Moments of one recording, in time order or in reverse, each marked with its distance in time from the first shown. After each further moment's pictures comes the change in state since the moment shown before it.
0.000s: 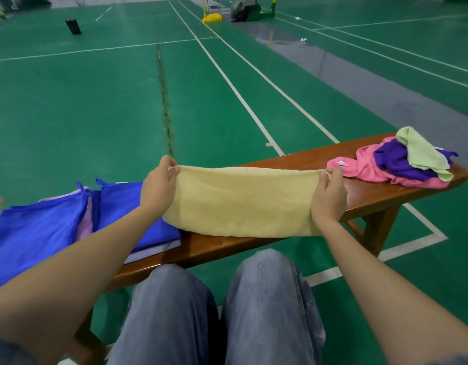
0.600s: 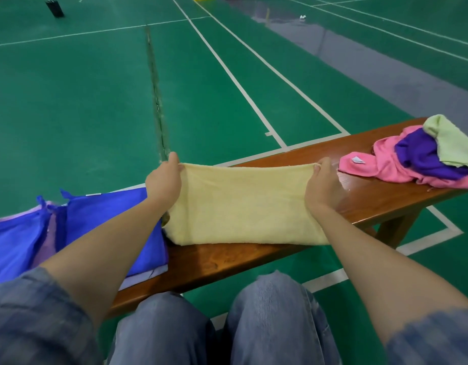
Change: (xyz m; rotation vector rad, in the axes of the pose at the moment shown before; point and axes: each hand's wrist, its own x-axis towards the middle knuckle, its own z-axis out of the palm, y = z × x) left_hand 0.079 -0.023 0.083 0.426 -0.088 0.042; right_hand 0.056 0.025 0.072 -0.415 -0.048 0.002
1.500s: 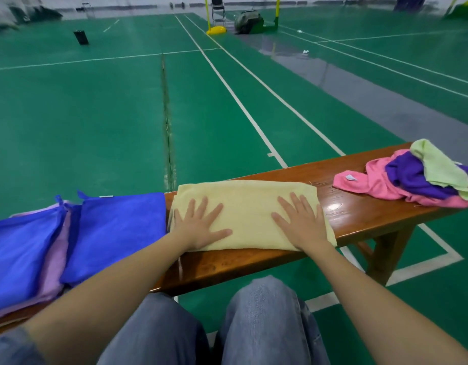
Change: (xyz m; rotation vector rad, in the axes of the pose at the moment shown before) left_hand -0.082 0.025 0.012 0.174 -0.624 0.241; right_hand -0.047 0.021 0.001 -0.395 -0.527 -0.482
